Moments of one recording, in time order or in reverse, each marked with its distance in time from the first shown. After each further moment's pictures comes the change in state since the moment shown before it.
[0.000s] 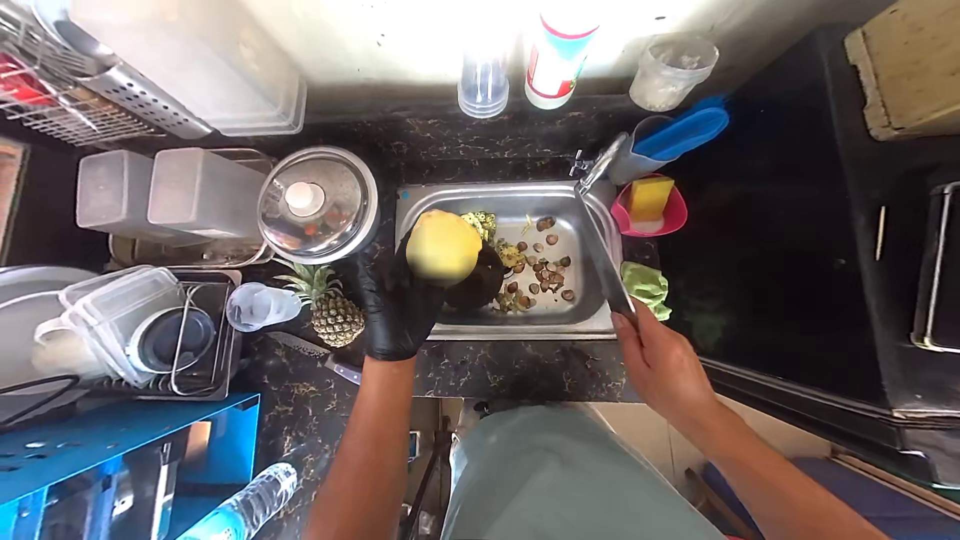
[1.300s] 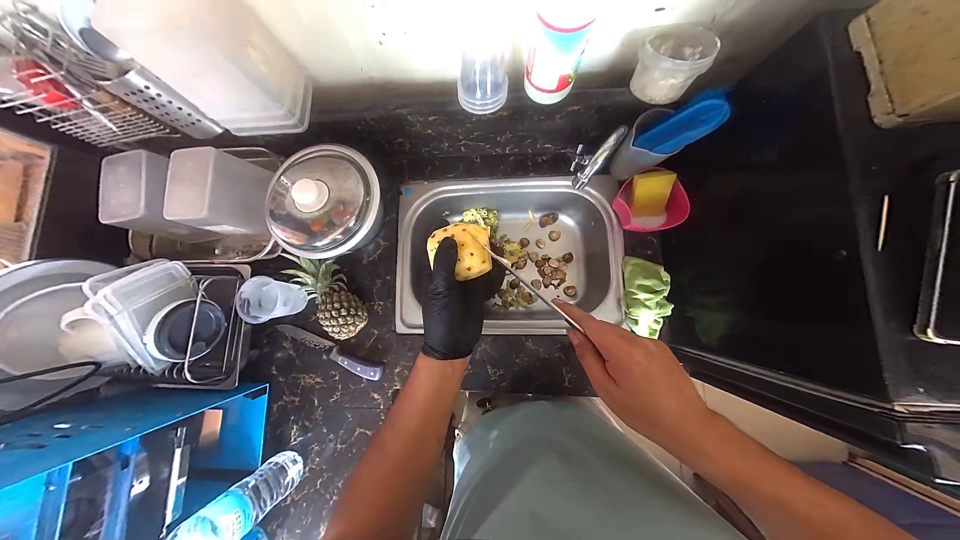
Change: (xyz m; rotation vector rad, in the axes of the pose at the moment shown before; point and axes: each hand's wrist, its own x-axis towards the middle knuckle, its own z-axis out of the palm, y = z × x) left_hand -0.005 -0.047 0.056 -0.075 0.201 0.130; right_hand -0.008 -0.044 -0.009 -0.003 -0.019 -0.253
